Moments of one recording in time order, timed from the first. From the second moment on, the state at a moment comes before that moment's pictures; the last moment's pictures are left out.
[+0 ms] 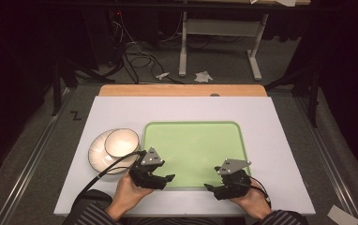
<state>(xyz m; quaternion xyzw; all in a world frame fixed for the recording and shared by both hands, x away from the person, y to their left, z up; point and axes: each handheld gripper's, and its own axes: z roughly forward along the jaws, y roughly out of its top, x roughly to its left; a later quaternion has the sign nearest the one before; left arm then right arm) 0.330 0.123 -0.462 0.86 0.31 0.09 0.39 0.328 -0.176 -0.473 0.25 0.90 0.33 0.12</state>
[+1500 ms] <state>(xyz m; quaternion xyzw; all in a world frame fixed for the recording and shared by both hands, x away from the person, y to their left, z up) 0.336 0.140 -0.455 0.84 0.34 0.09 0.41 0.328 -0.173 -0.478 0.25 0.91 0.32 0.12</state>
